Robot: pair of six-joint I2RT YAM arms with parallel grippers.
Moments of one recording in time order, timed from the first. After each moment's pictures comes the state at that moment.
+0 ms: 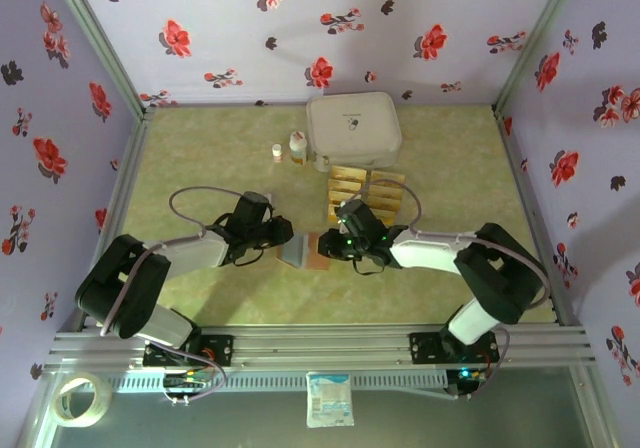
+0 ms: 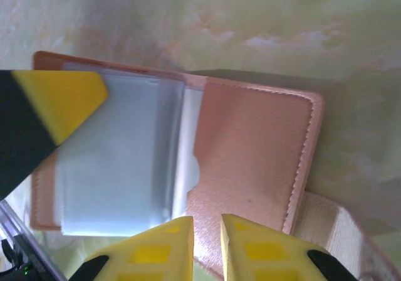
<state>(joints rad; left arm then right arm) -0.61 1.48 0.60 0.08 0.18 -0.74 0.81 1.58 0.70 0.06 -0.27 0.87</state>
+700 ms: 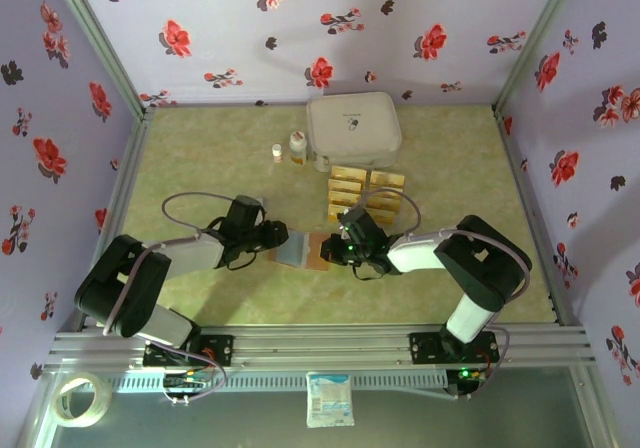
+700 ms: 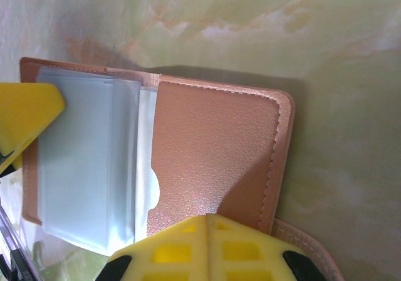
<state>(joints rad) -0.55 1.48 0.54 0.10 0.18 -0.73 0.80 1.67 0.61 0.28 -0.29 0.92</state>
